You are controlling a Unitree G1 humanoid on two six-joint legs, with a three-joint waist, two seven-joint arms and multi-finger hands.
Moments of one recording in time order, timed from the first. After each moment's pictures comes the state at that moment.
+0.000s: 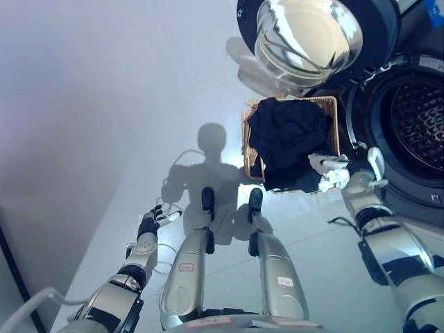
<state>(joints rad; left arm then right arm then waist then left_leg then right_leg) -0.40 0.24 -0.28 1.19 -0.40 -0.14 0.24 -0.83 -0.60 0.30 1.33 0.11 -0.05 -0.44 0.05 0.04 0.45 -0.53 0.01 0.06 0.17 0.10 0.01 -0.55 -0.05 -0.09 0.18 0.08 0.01</state>
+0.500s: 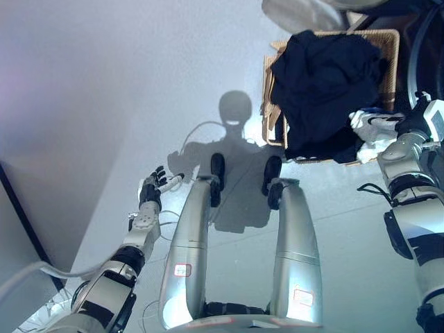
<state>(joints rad) -0.42 0.31 -0.32 0.87 -0.54 -0.18 0.30 -1.03 -0.75 0.37 1.39 0.08 -0.03 -0.55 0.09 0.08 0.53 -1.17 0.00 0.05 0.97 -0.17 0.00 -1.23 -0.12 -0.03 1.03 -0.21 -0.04</state>
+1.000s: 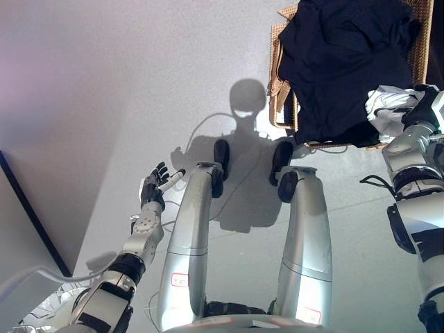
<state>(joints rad) -0.33 0.31 -0.32 0.73 -0.59 -0.17 0.32 -1.07 -0.76 0.37 1.40 0.08 -0.02 -0.57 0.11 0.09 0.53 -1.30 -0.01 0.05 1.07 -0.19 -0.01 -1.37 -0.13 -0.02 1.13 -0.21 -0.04</state>
